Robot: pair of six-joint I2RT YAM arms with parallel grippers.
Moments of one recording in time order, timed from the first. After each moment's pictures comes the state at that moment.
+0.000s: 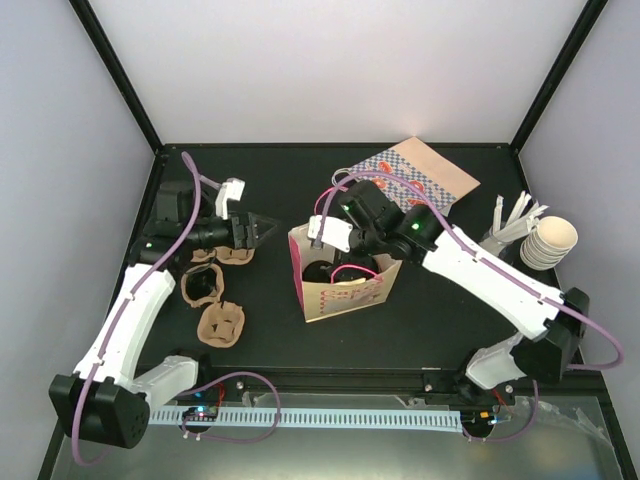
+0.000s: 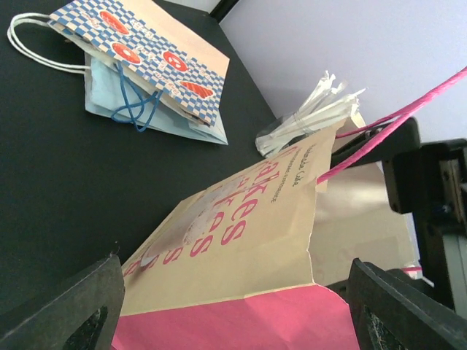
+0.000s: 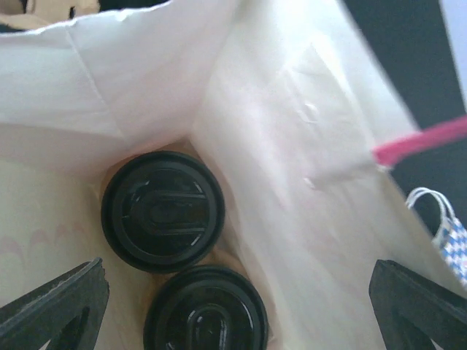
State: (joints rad) left arm -0.13 1.05 0.98 -0.51 0.89 -0.34; right arm 0.89 1.47 1.48 -0.94 -0.08 -0.61
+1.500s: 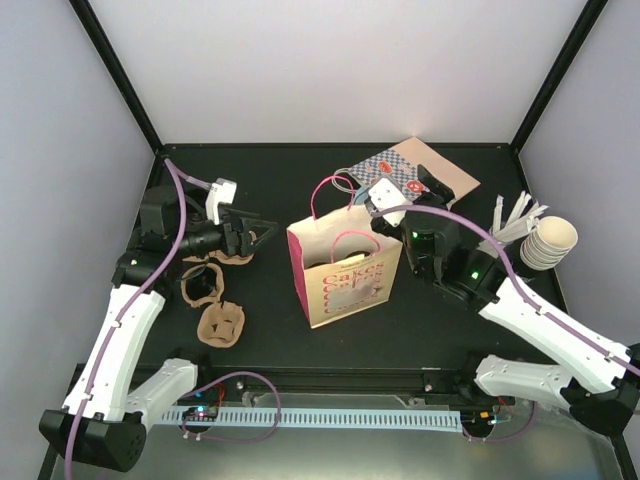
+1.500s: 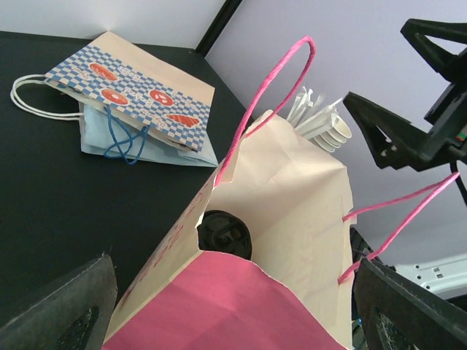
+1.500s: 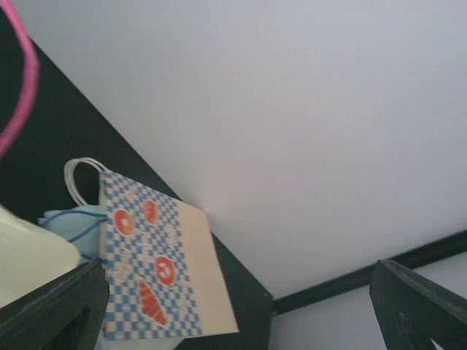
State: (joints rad) left arm -0.15 0.91 1.01 -0.54 0.86 -0.31; right arm 0.91 1.06 1.16 -0.38 0.74 -0.62
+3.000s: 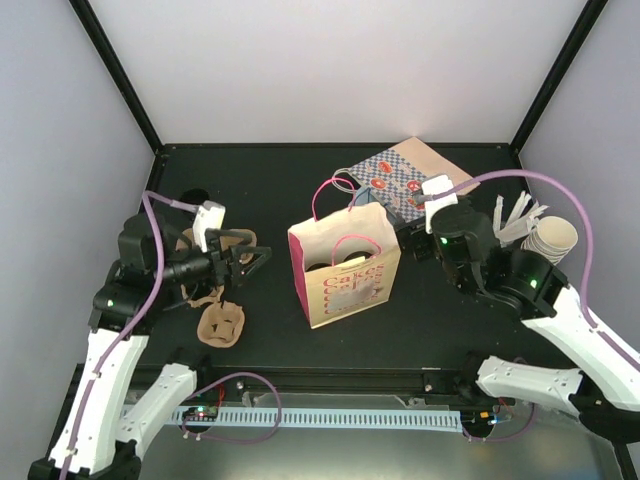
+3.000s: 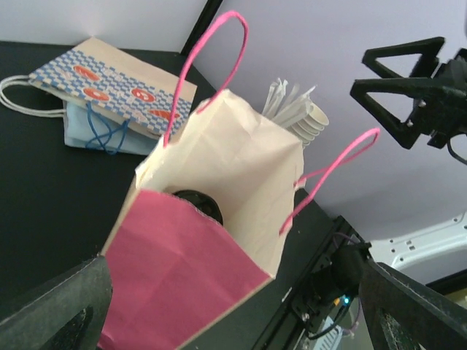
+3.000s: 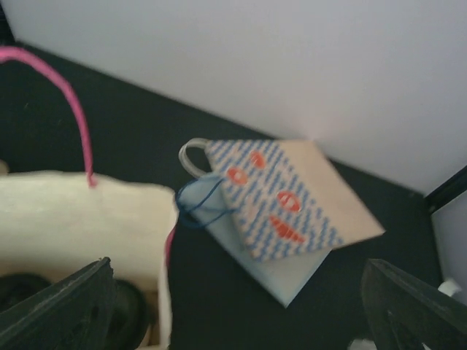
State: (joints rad) left arm -0.20 0.72 1.04 -0.70 0.82 -0.32; right arm 0.94 0.96 1.35 -0.85 0.68 0.06
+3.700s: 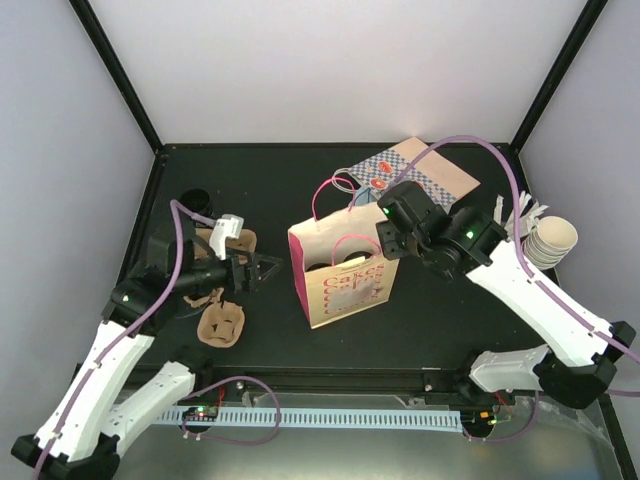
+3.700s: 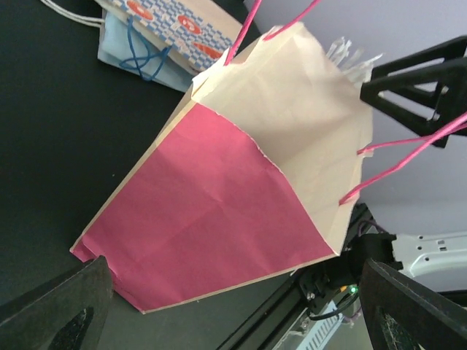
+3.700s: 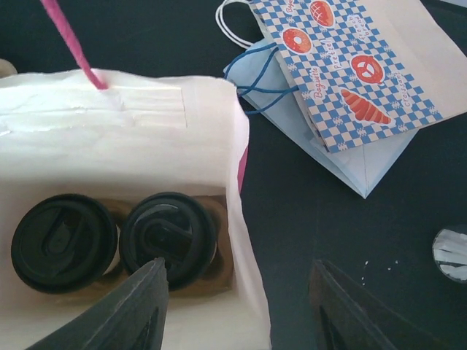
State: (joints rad) left arm -0.39 0.70 0.95 -0.77 0.56 -0.50; right arm 0.86 1.26 1.51 -1.20 0.39 0.41
